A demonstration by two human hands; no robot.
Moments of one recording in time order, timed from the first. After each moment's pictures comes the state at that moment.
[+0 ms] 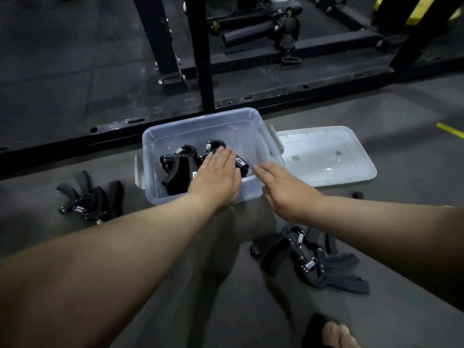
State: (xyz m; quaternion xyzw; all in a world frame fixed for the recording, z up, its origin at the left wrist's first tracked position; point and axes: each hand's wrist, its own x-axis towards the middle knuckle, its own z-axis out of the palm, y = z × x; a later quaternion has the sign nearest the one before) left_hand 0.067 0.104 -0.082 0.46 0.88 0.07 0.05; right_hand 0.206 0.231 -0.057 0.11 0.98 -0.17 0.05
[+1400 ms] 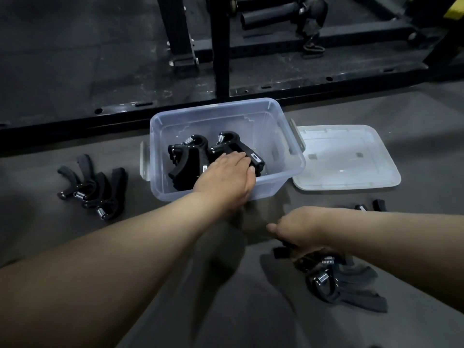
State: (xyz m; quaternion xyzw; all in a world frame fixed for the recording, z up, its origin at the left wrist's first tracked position) left_hand 0.058 0.100 -0.081 0.46 0.88 0.12 0.09; right_hand 0.197 0.226 -0.092 -0.11 0.92 0.05 0.38
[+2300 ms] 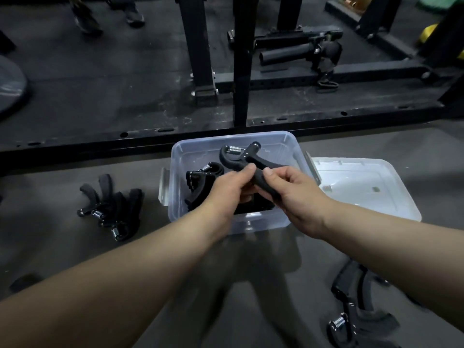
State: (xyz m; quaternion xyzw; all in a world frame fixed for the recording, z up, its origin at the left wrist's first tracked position) left_hand 0.043 0.096 -0.049 0.08 0.64 0.68 0.36; right_hand 0.121 0.211 -0.040 0.29 0.54 -0.78 -0.08
